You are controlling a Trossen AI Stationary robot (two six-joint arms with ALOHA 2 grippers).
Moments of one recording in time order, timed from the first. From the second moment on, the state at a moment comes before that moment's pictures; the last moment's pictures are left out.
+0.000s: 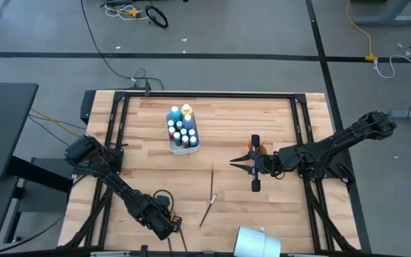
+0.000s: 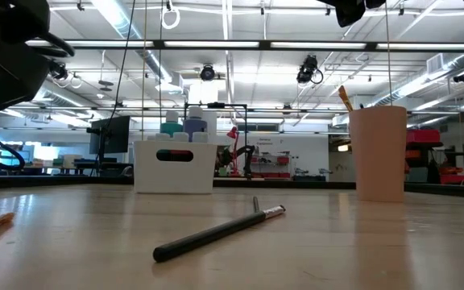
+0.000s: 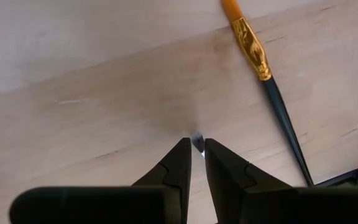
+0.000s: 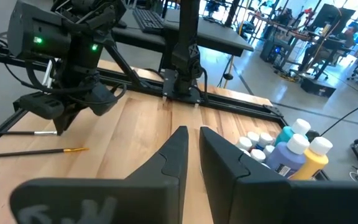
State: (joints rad) left arm -0.74 1.83 1.11 -0.49 0.00 -2.06; right arm 0.35 1.14 0.66 0.34 0.40 -0.19
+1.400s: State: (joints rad) left arm -0.73 1.72 1.01 -0.38 -0.33 -1.87; right arm 0.35 1.14 0.66 0.35 0.40 -0.19
